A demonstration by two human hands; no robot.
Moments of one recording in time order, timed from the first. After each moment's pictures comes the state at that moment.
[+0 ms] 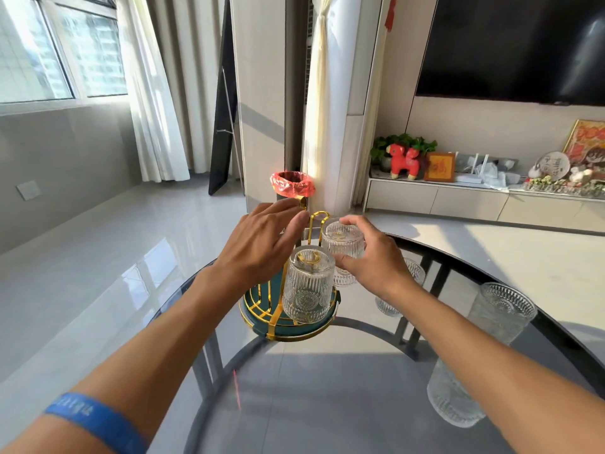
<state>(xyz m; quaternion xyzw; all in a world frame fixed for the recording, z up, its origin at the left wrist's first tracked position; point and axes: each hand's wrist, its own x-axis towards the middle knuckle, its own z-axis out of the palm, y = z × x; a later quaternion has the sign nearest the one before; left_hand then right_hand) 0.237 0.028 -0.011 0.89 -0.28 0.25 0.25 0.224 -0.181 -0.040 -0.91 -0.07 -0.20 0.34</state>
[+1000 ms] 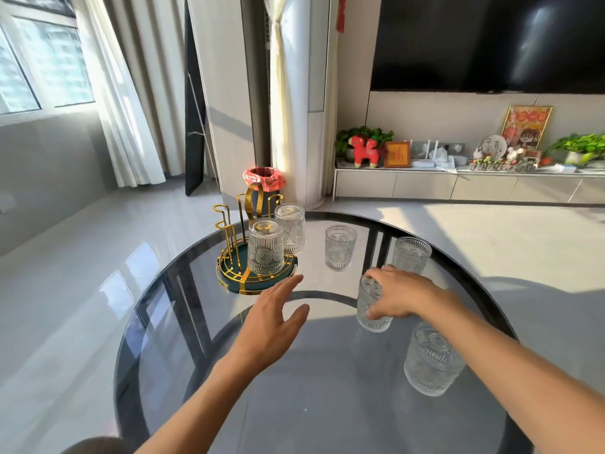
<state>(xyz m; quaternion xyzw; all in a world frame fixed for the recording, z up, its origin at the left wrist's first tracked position) 0.049 -0.030 -0.085 0.89 -0.21 0.07 0.40 0.056 -0.274 -0.034 -0.99 0.06 0.12 0.02</state>
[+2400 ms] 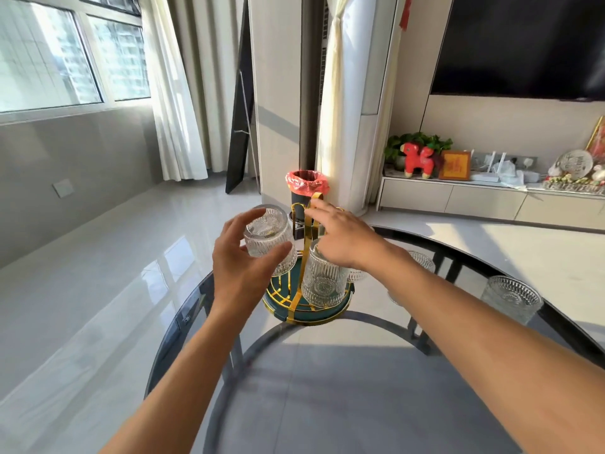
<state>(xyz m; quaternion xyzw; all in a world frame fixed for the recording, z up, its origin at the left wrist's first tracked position) 0.184 0.062 -0.044 0.72 -0.09 0.32 0.61 0.208 -0.109 0.021 -0.96 -0.16 -0.03 0.20</state>
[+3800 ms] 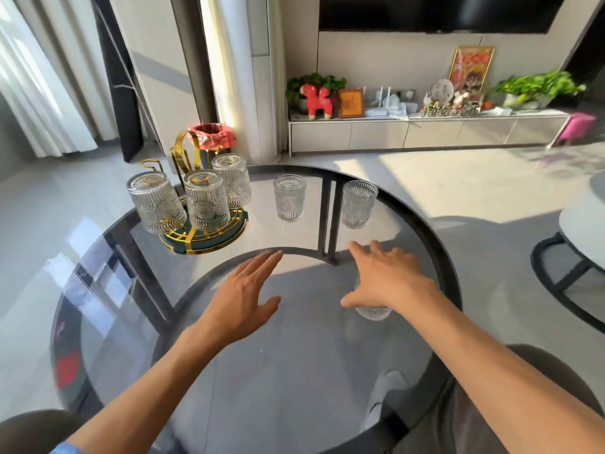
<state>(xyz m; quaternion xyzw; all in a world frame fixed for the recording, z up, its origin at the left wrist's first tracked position) 0.039 -0.051 -0.124 0.91 -0.35 0.04 0.23 -0.031 -0.280 -0.056 -0.98 0.14 0.12 -0.03</state>
